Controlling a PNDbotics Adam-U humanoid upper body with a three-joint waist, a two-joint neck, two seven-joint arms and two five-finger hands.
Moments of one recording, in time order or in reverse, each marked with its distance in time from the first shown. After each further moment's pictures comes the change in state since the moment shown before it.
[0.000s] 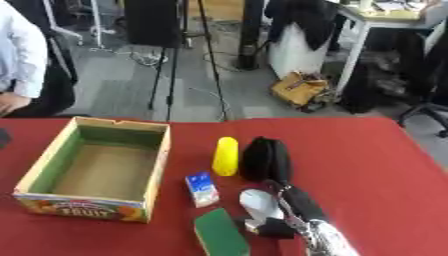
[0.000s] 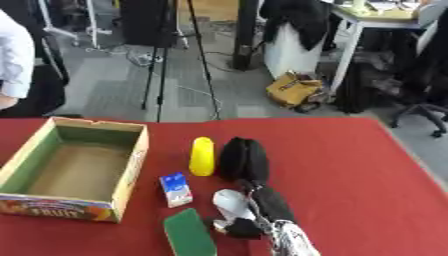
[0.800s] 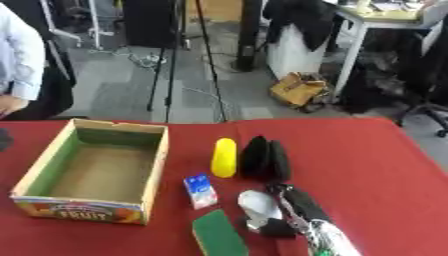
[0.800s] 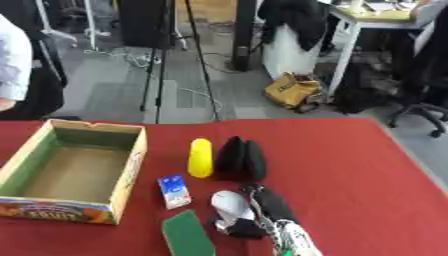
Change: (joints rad) left arm 0.000 -0.007 0.000 0.000 0.005 0.002 -0.006; right arm -0.003 -0.006 -0.002 0.000 -0.013 -0.003 0.014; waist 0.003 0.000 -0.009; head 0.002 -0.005
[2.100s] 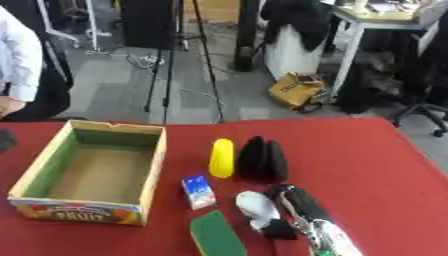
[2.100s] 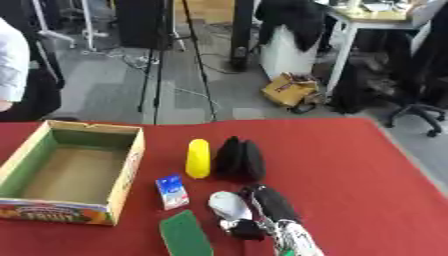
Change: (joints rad) left arm 0.000 0.000 0.000 0.000 0.002 0.002 -0.010; right arm 0.001 -0.002 0.006 -0.003 0.010 0.003 -0.007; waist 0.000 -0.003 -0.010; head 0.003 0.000
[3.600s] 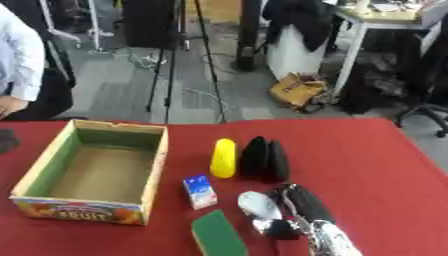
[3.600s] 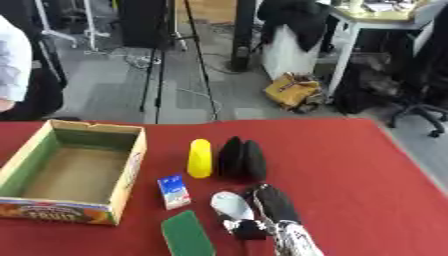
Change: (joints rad) left arm 0.000 0.000 0.000 0.000 0.003 0.003 -0.008; right arm -0.001 0.000 0.000 0.009 0.034 0.013 -0.066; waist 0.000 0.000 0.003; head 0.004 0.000
